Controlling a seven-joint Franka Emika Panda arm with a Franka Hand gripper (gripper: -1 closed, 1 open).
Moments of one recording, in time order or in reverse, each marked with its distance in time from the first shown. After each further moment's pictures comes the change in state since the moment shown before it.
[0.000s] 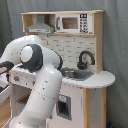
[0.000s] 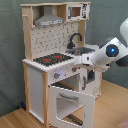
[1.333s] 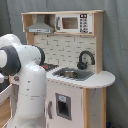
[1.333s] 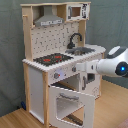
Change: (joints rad) arm 0.119 -0.292 -0.103 -0.007 -0.140 0.010 -0.241
